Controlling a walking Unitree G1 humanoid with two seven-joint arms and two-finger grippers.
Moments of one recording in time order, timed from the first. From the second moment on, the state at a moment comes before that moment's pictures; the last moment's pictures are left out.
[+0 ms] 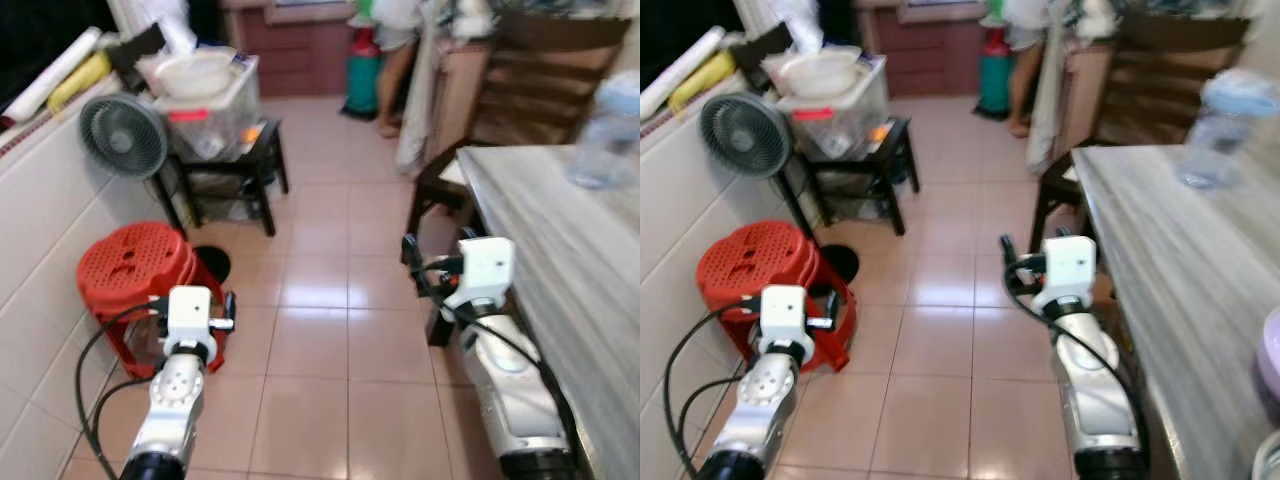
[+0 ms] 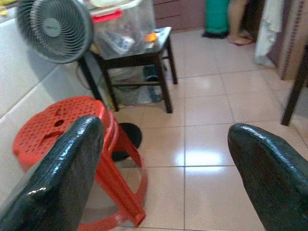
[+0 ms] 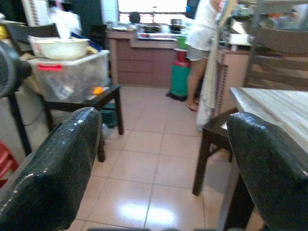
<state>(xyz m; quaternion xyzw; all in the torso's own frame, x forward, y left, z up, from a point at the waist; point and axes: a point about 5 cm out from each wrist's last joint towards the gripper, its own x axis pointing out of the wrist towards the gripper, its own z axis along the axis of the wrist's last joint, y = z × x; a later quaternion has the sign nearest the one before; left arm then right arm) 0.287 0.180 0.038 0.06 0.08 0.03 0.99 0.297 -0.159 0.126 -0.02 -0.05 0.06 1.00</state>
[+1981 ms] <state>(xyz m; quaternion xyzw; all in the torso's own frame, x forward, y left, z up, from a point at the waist) 0.152 0.178 -0.098 0.13 0.48 -0.07 0.86 0.220 -0.165 -0.066 -0.03 0.41 0.04 0.91</state>
